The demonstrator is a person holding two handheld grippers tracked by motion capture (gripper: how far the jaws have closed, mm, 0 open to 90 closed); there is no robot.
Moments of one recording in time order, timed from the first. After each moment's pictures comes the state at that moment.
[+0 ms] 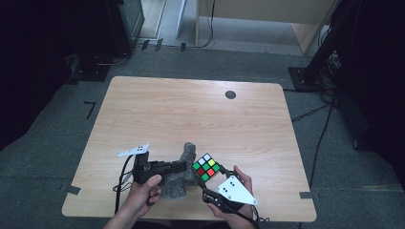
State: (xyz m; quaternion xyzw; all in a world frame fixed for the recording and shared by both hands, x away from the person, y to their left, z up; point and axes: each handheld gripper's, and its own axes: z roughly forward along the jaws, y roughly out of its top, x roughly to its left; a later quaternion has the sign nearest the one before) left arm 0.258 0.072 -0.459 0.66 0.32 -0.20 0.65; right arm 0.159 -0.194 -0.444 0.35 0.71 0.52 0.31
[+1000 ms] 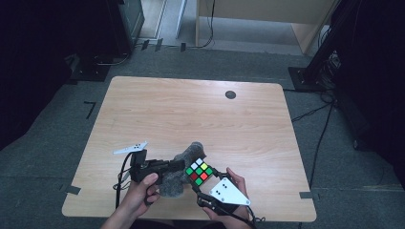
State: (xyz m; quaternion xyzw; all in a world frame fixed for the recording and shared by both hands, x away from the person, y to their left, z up) left arm 0.260 0.077 -0.450 0.63 0.30 -0.25 0.68; right arm 0.157 -0.181 -0.449 0.33 0.74 0.51 0.28
